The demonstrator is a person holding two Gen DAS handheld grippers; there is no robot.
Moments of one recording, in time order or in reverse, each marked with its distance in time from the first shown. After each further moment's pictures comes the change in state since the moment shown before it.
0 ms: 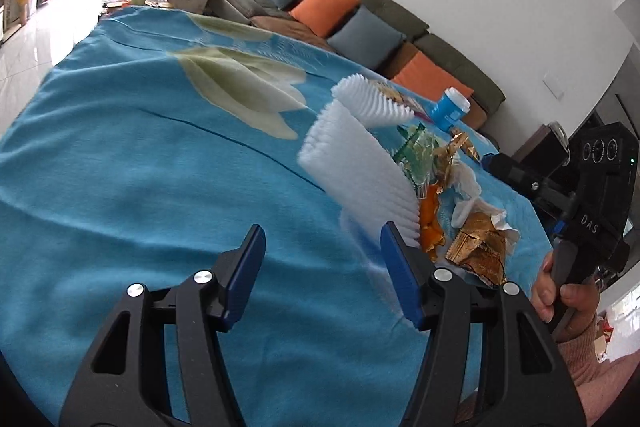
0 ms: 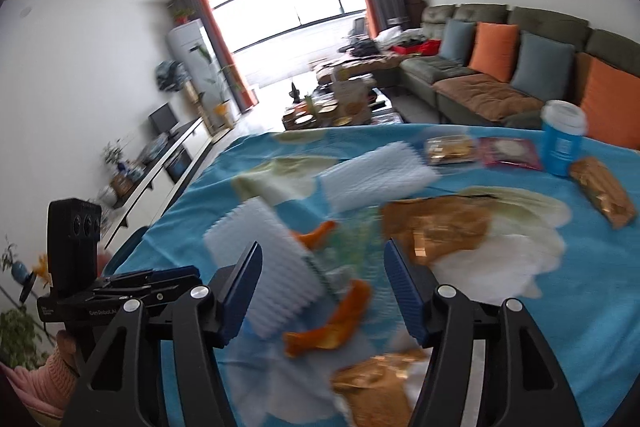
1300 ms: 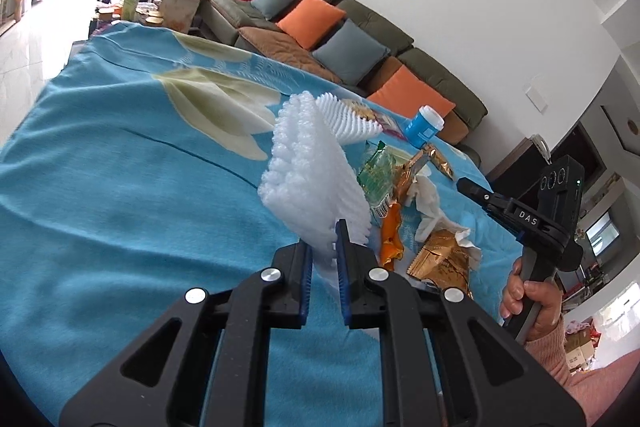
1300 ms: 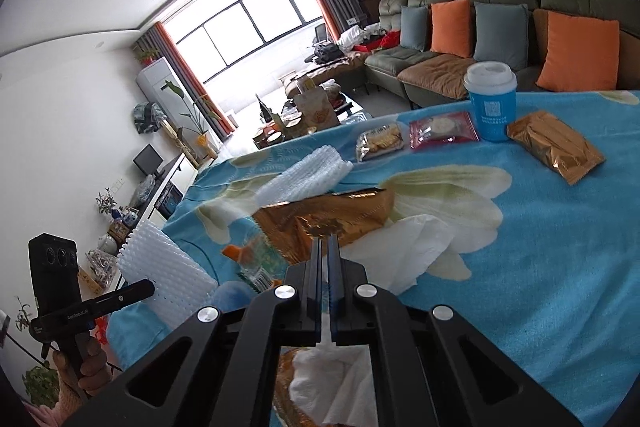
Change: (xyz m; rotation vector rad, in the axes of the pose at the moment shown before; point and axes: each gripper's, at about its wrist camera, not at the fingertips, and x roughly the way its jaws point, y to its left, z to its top) left arm -0.033 -0.010 0.001 -0.017 -0.061 -0.064; right arm -0.016 -0.068 -0.010 0.167 -0.030 0.001
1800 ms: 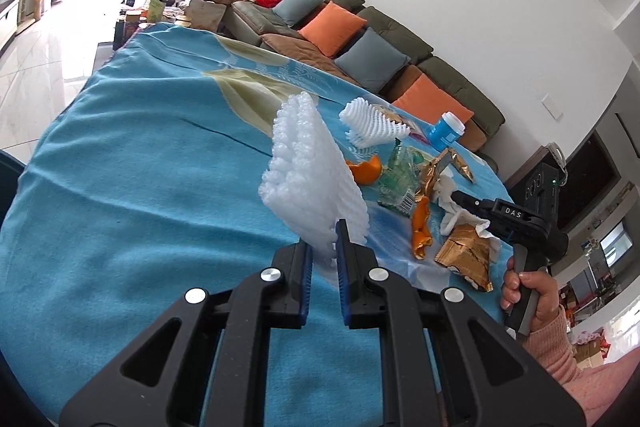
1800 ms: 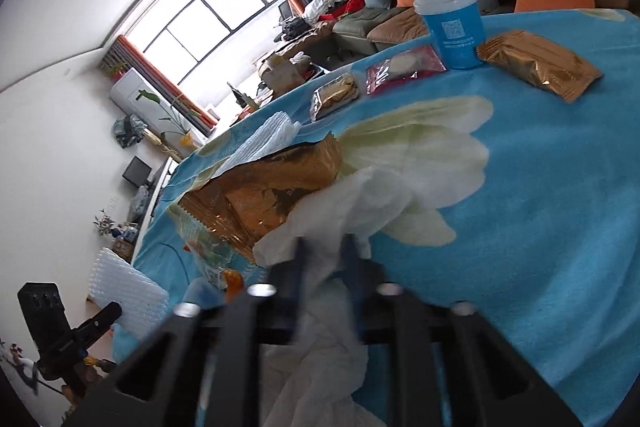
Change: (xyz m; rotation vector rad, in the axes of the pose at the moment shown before) left arm -0.041 0.026 -0.017 -0.021 -0.029 0.073; right arm 0.035 -0.043 -0.015 0.191 0.102 -0.007
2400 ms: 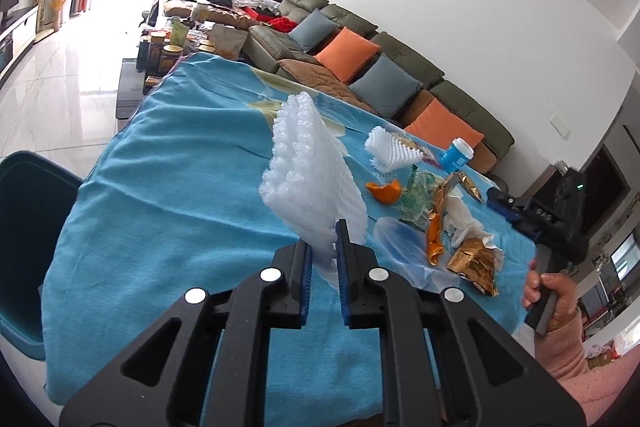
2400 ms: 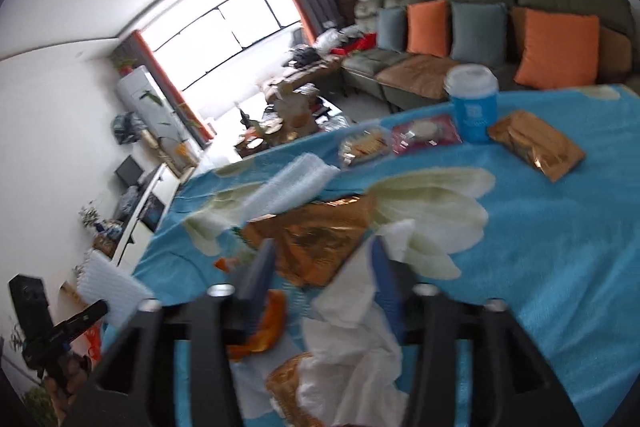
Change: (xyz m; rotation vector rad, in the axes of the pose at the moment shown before) left arm -0.062 0.025 -0.003 -0.016 -0.090 0.051; right arm -0.030 0.042 0.007 -0.114 -0.108 -0.090
